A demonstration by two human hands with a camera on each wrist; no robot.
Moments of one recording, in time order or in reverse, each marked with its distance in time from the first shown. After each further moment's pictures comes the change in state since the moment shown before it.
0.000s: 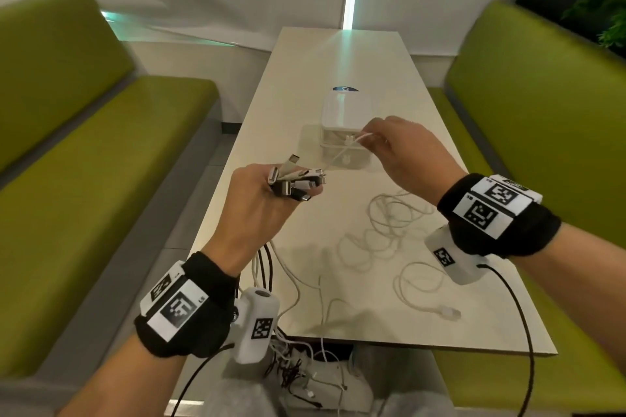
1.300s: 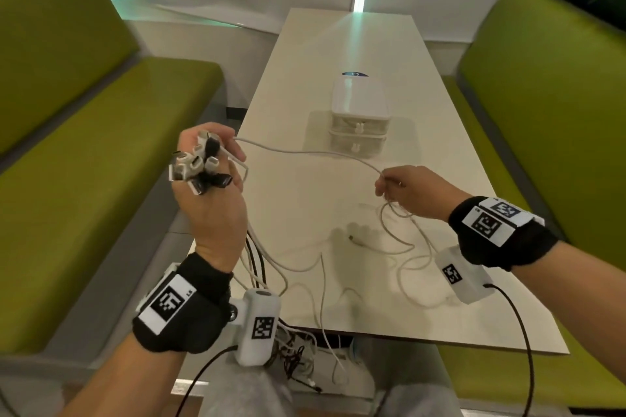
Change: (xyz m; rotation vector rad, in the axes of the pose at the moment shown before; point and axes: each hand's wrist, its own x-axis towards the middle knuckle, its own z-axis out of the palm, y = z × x) left_hand -0.006 -0.030 -0.012 -0.701 0.558 0.057; right_hand -0.025 0.035 0.049 0.202 -0.446 0.268
